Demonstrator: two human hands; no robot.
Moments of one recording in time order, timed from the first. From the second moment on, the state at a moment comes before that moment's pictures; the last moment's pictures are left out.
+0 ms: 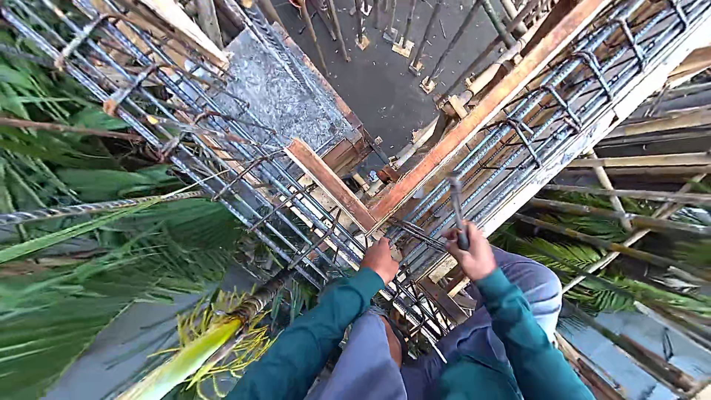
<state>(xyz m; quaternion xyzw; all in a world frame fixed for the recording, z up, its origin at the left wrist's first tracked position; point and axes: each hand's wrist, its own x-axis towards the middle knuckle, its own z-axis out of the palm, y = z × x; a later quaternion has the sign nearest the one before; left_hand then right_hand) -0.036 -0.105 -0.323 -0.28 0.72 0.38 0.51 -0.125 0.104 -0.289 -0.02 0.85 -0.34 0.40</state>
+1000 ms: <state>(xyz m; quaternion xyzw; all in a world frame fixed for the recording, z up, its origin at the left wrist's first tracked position) -0.029 -0.104 -0.350 -0.16 0.83 0.46 0.29 -0.124 0.031 -0.331 0.00 0.89 -0.17 0.42</state>
